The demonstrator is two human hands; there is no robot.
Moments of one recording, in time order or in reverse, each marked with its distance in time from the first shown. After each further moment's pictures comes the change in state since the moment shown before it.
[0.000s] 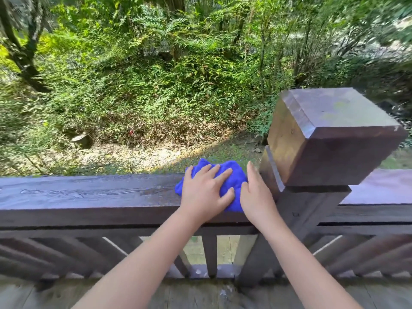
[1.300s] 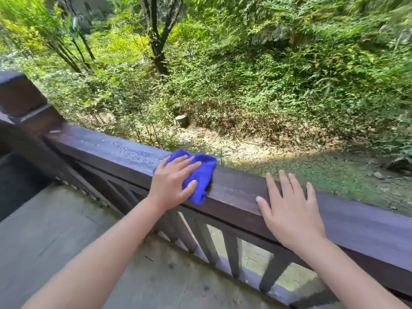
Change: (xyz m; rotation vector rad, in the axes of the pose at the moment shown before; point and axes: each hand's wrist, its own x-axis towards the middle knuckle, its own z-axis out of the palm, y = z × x) left_hand -0.147 -0.362 -0.081 0.090 0.208 -0.274; right_hand 0.012 -0.151 0.209 -0.729 -0.224 -0.439
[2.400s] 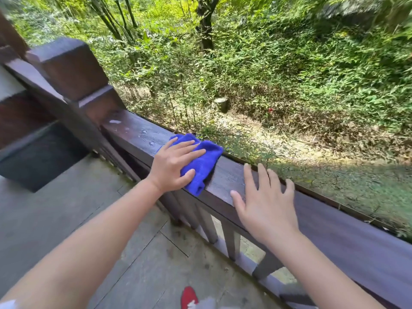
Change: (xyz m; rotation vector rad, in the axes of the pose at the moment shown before) left_hand 0.013 -0.292 -0.049 0.032 0.002 0.028; right_hand 0.151 -0.297 0.032 0.046 -0.094 -0.203
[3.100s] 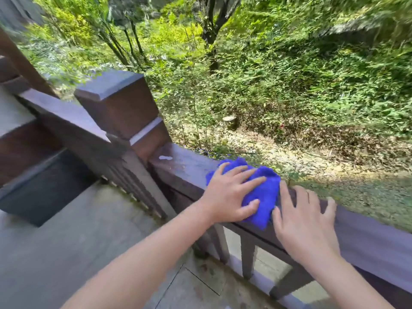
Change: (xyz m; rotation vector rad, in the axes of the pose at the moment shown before) left_hand 0.011 -0.093 -0.010 -0.005 -0.142 0.173; right_hand 0.074 -0.133 0.014 -0.073 0.157 0.193
